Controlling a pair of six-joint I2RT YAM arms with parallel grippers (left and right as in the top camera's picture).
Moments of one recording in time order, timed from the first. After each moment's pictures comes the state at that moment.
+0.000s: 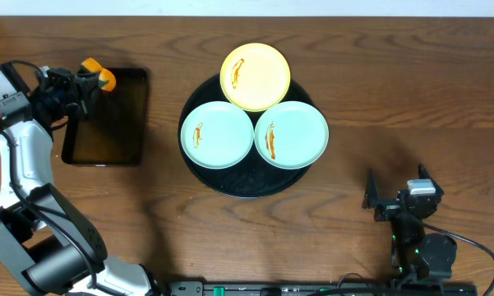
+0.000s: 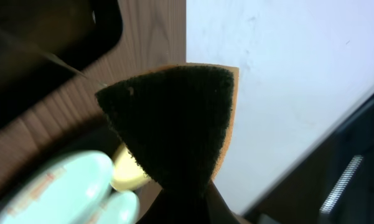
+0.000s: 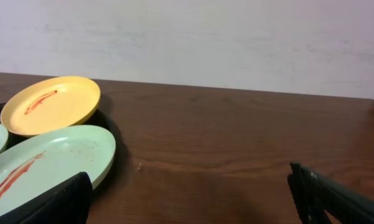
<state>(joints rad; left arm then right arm) 0.54 1.75 1.29 -0.33 0.94 -1.15 -0.03 0.01 0.01 -0.06 -0.09 -0.06</state>
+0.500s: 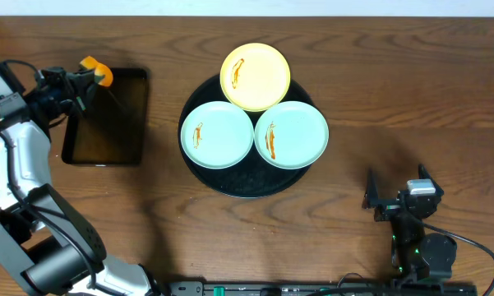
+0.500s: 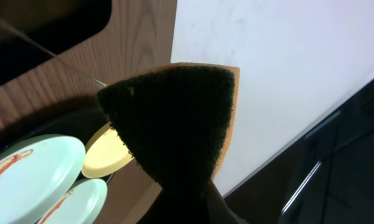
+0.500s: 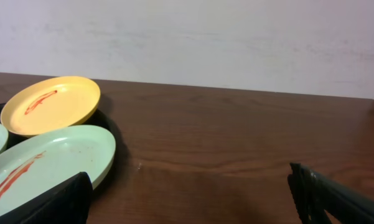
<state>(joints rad) 0.56 1.75 1.29 -0.29 0.99 -1.33 -0.03 0.01 0.01 -0.06 -0.09 -0.06</state>
